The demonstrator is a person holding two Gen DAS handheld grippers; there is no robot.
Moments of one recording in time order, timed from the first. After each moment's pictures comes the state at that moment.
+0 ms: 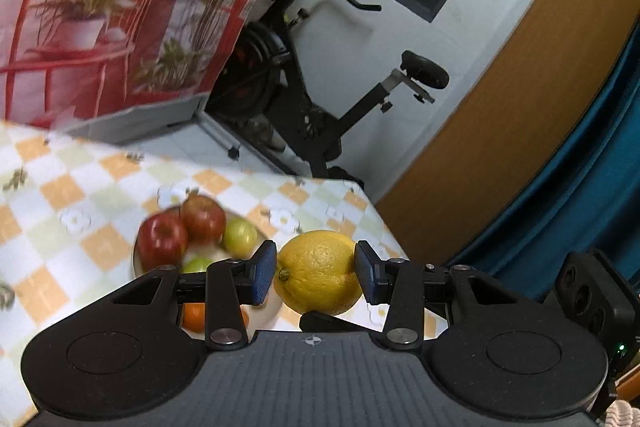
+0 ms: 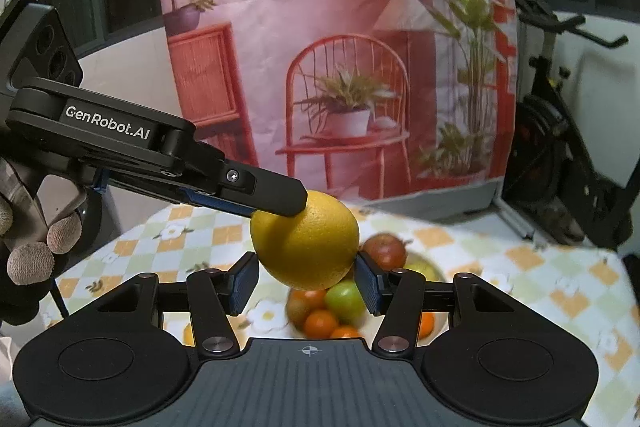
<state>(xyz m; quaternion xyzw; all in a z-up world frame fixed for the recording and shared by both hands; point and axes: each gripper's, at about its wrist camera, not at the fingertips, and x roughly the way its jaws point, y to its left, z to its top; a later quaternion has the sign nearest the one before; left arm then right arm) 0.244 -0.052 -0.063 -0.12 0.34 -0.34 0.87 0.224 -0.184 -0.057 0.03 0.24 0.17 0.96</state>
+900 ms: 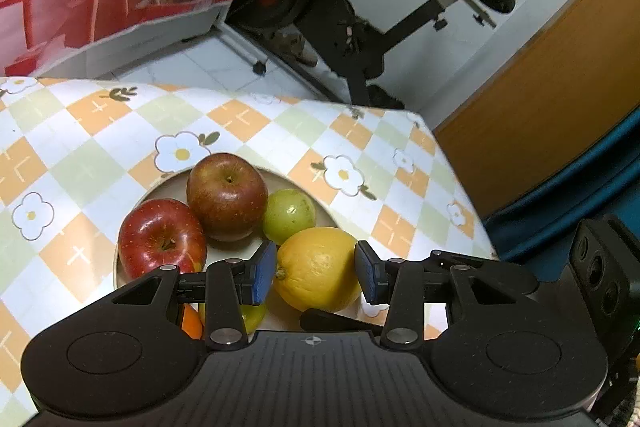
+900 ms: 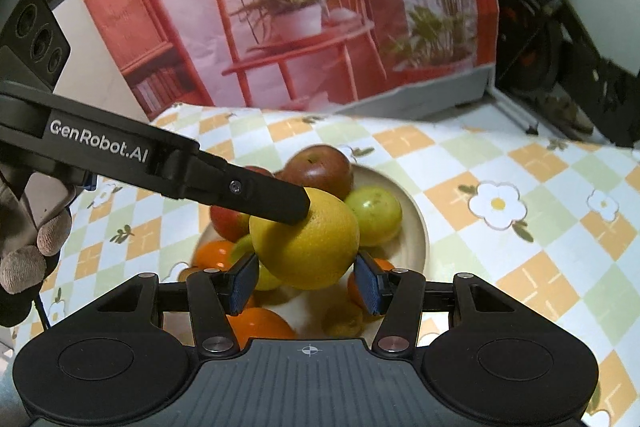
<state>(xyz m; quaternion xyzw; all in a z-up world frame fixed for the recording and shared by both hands) 0.366 -0.098 -0.148 -0.08 0.48 -0.33 0.81 0.347 -0.236 -0.157 0.10 0.39 0.15 0.90</state>
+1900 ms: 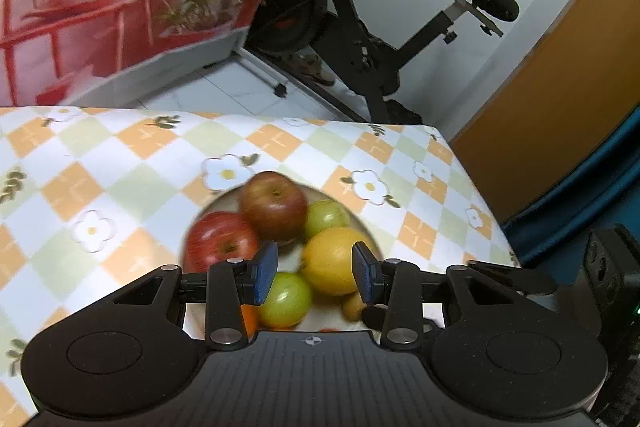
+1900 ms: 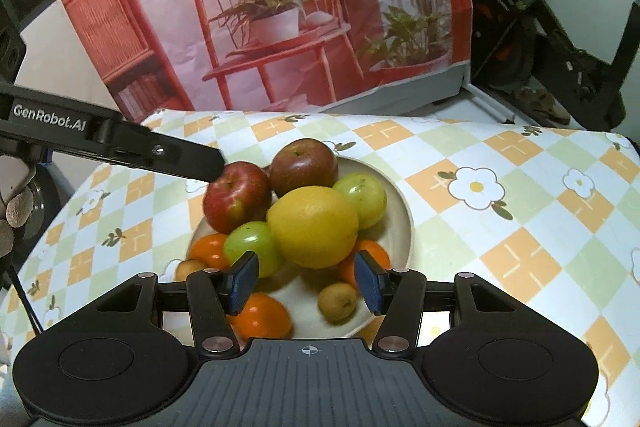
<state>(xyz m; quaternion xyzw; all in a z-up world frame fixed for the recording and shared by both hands) 0.344 -0.063 -0.118 -0.05 0.44 -0.30 0.85 0.320 -0.231 -0.150 0.11 0.38 0.11 0.91</state>
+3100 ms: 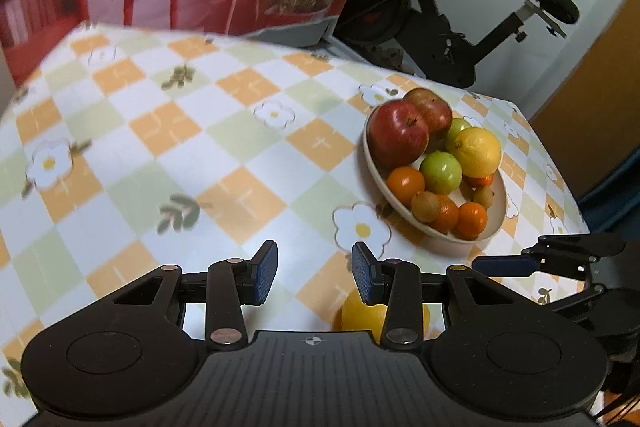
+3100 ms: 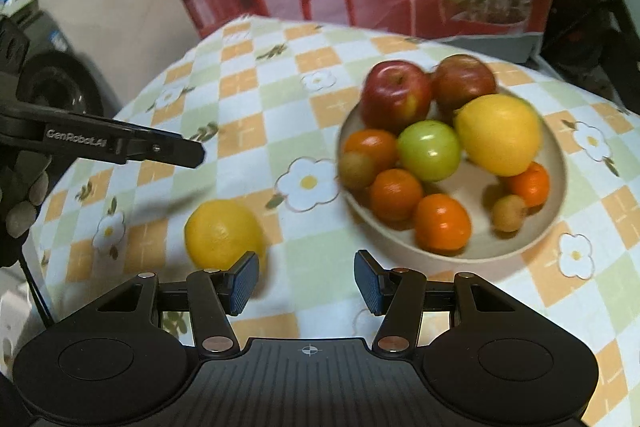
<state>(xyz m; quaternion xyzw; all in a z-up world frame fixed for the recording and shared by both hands) 0.274 0.069 -0.158 -0.06 0.46 -0.20 0.86 0.289 -0.110 -0.161 0.03 0.46 0.20 0.86</state>
